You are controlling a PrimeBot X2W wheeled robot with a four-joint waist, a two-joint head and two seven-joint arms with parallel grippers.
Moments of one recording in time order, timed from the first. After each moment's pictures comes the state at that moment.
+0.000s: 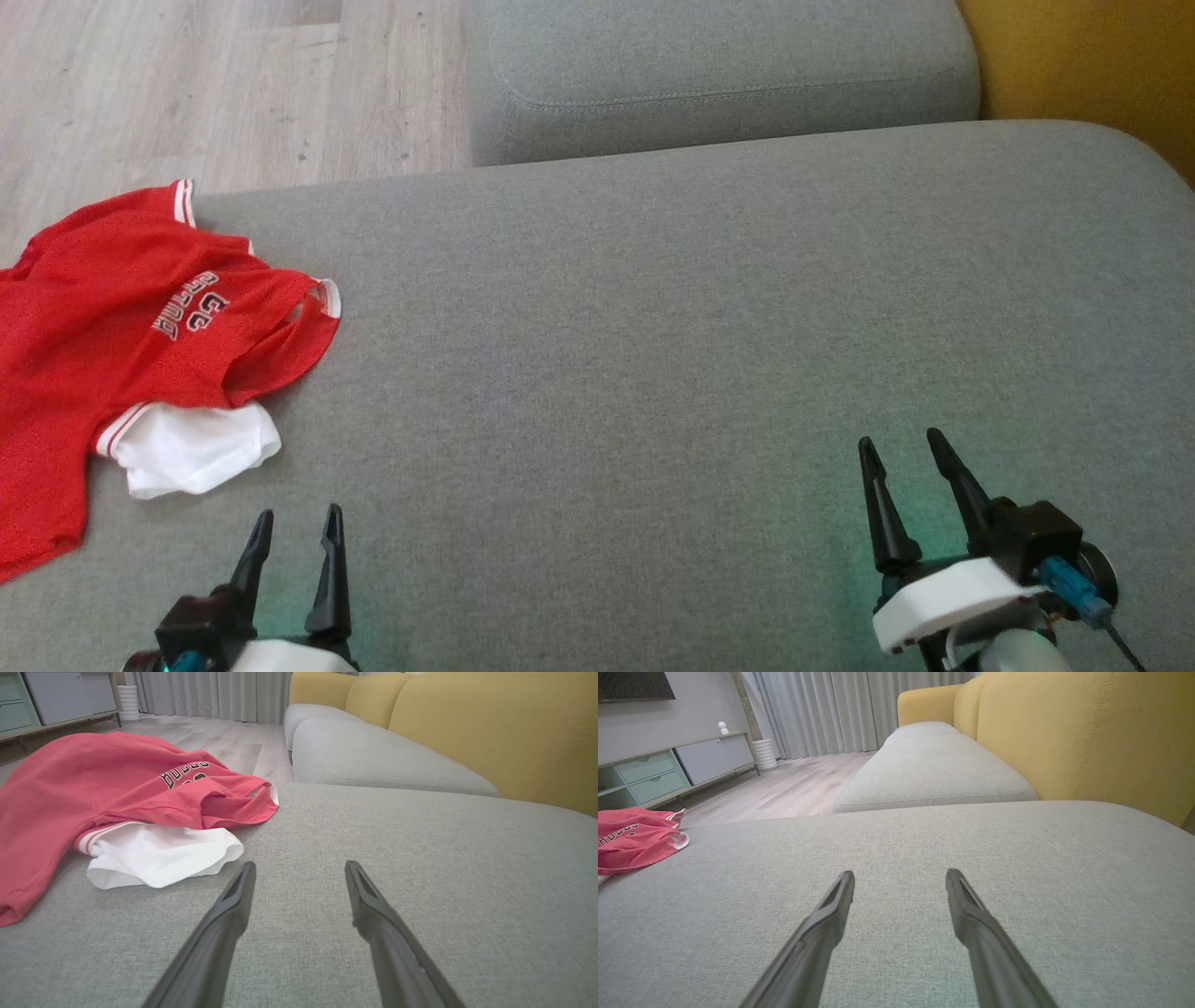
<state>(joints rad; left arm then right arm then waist) 0.01 0.11 -0.05 0.45 -0.22 -0.13 -0.25 -0.01 -0.04 0.08 0.37 0.10 0.13 -0.25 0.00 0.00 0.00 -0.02</state>
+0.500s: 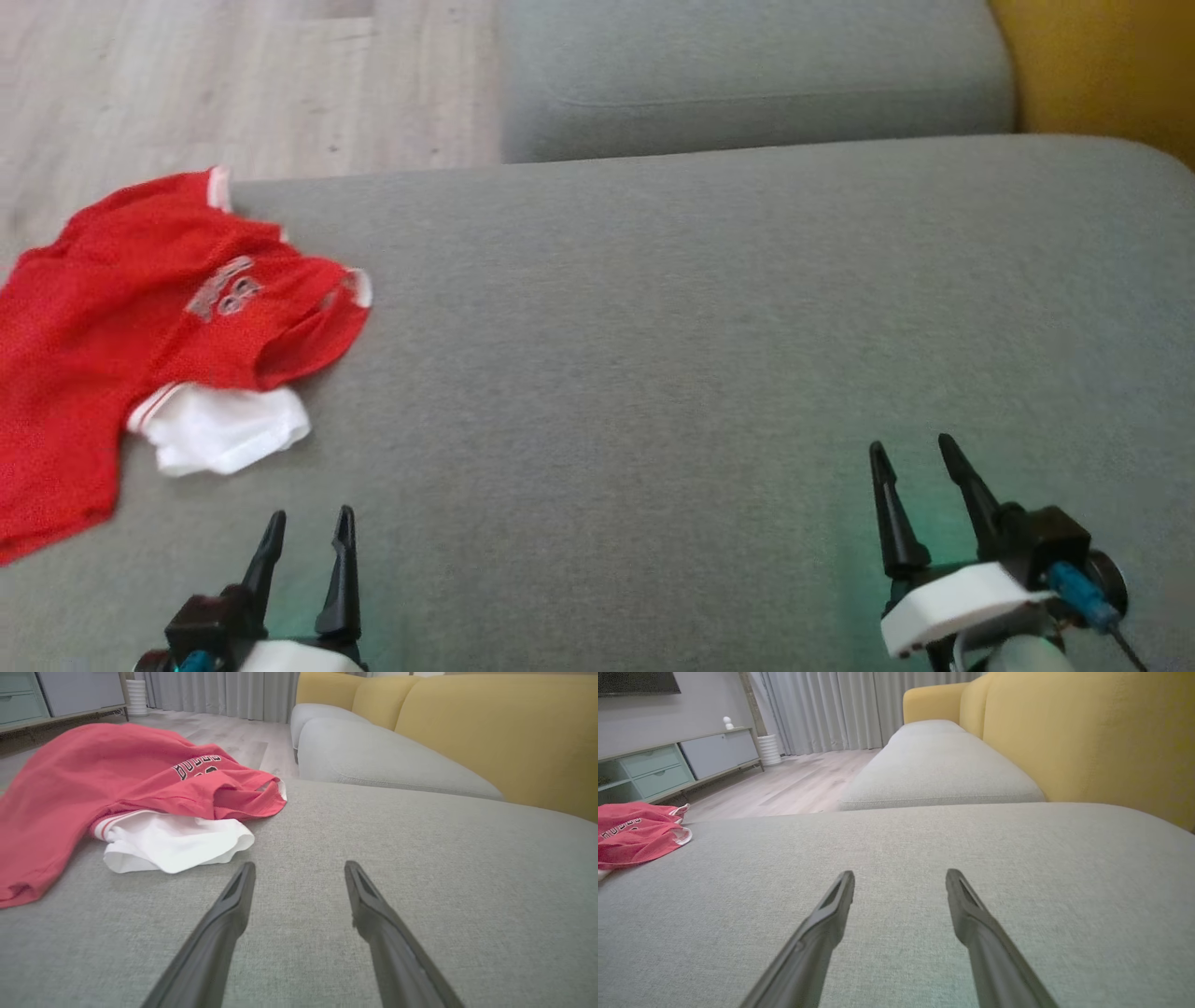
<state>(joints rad) 0.01 0.11 -0.08 0.45 -0.25 -0.13 -0.25 0.00 -0.04 0.06 0.37 0.09 0.13 -0.25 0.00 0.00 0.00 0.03</state>
